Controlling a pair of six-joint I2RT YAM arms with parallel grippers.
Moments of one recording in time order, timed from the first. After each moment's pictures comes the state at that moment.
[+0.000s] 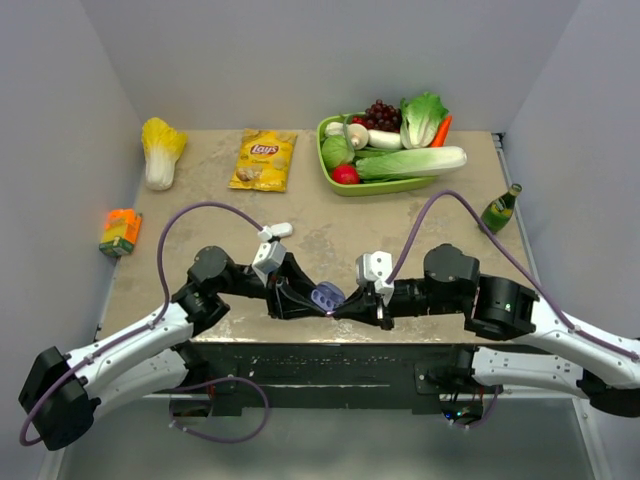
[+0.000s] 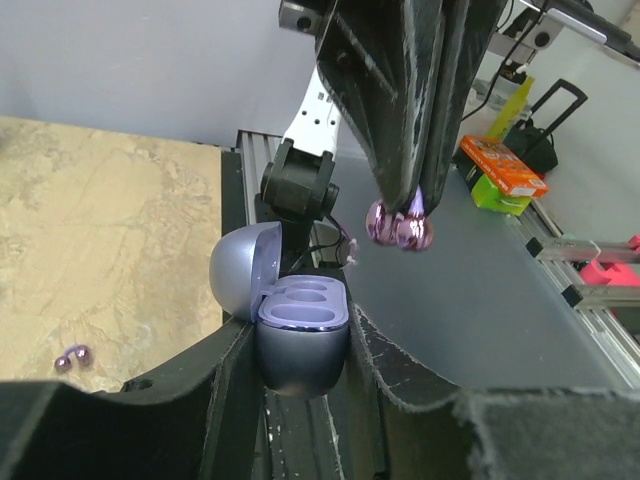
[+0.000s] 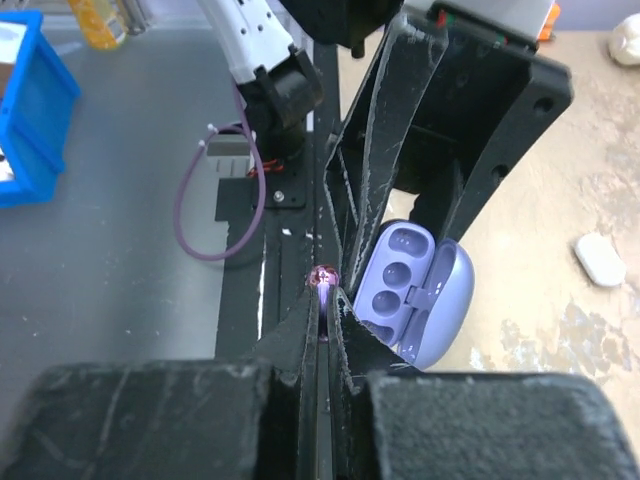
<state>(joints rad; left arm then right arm) -0.77 0.89 0.49 0.59 0.95 -0.42 1.18 0.82 1.05 -0.47 -0.34 -0.09</state>
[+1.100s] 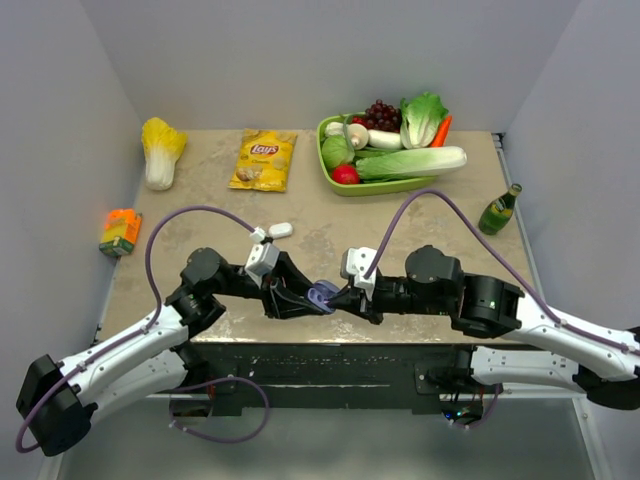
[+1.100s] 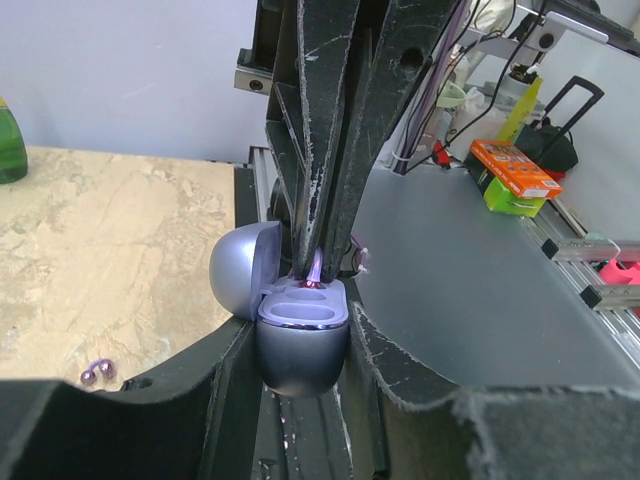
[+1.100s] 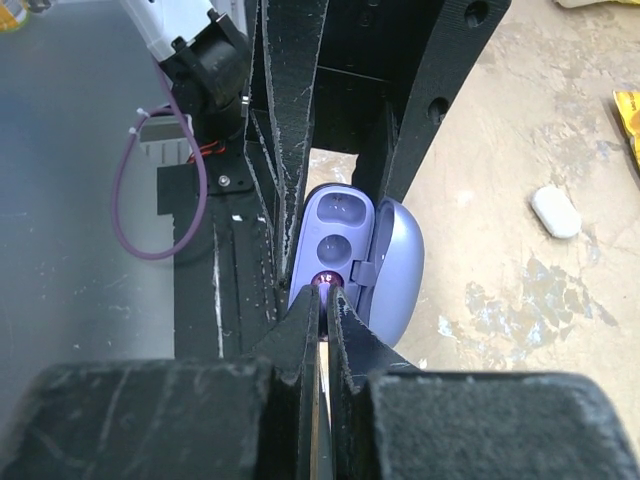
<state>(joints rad) -0.77 0.85 0.51 0.56 0.95 -0.39 1.22 0.88 1.05 -0.48 -0.15 -0.09</state>
